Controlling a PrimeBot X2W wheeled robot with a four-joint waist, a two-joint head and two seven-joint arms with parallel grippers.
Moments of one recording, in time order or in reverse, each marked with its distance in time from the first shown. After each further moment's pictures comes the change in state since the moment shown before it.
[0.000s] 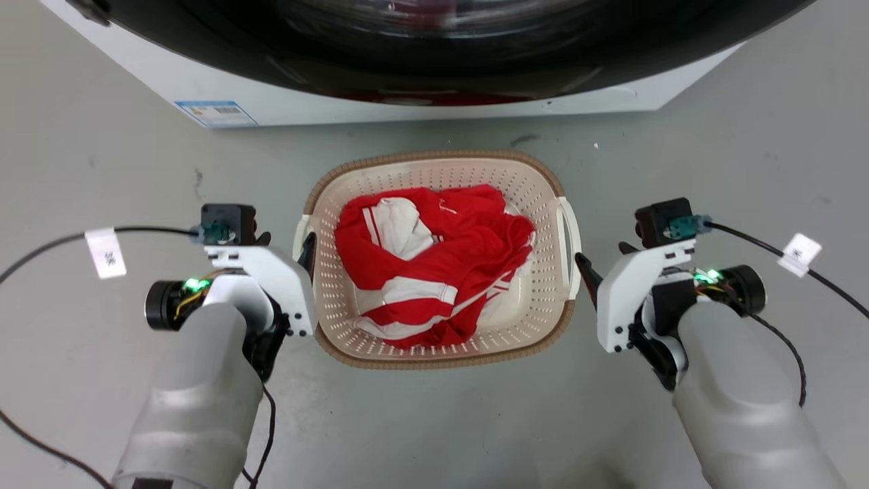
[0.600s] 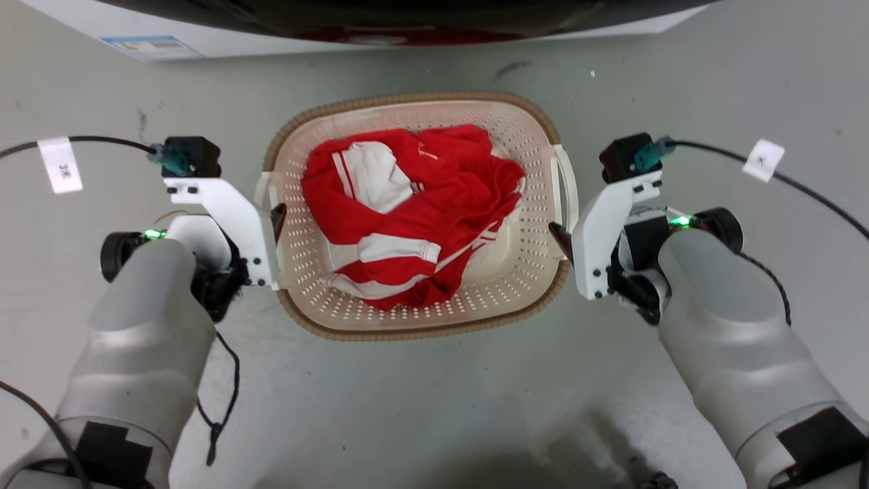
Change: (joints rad) left arm -0.179 0.120 -0.221 0.059 -0.260 -0.002 0.272; right arm -0.278 0.001 0.234 0.259 0.225 0.000 0.133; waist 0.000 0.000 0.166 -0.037
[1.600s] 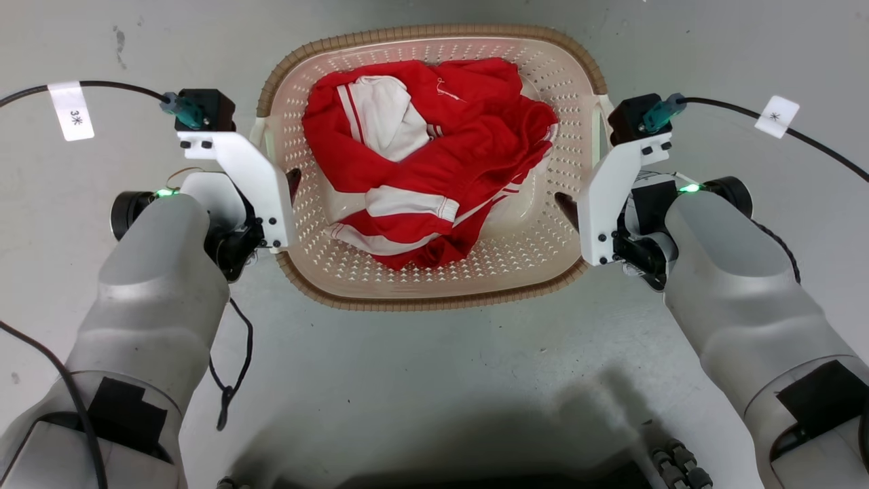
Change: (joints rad) left arm -0.142 -0.017 -0.164 0.085 -0.145 0.000 0.017; right arm -0.166 0.000 0.162 0.175 0.193 0.000 -0.022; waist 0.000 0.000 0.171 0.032
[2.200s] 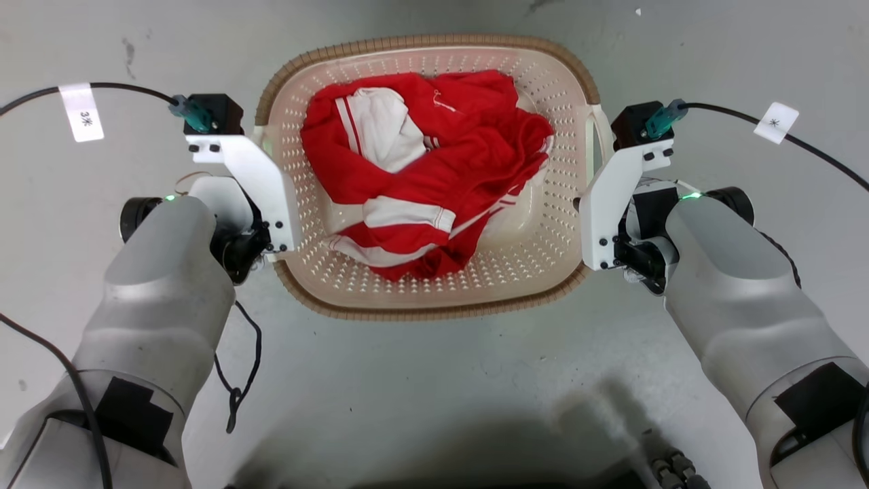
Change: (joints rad) left arm -0.009 -0.003 -0.075 0.012 -0.087 0.000 0.027; right arm -0.002 -0.002 0.072 0.015 0.086 -0.002 0.012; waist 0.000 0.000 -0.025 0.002
